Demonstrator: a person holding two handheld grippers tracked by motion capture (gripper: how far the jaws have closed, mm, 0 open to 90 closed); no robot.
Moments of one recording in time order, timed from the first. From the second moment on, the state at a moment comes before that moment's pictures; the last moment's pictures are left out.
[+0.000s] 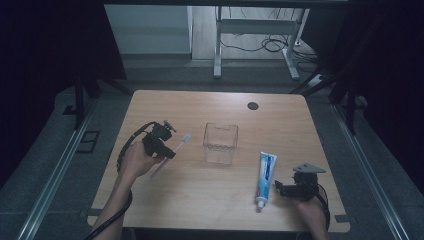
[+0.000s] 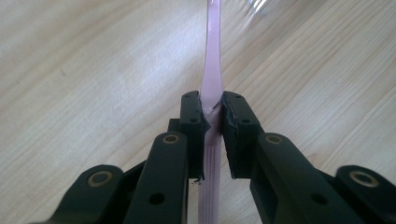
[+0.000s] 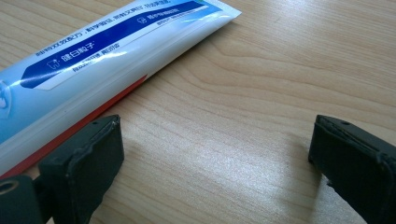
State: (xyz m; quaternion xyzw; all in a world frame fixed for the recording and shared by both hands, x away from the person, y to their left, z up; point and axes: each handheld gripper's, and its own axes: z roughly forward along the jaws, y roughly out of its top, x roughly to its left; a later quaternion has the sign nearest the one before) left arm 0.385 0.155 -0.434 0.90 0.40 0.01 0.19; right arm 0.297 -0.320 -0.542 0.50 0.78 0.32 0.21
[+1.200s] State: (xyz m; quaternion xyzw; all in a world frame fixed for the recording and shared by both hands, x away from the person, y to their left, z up) left arm 0.390 0.121 -0.372 0.88 0.34 0.05 0.33; right arm 0.297 -0.320 -0.543 0.50 0.78 0.32 0.21
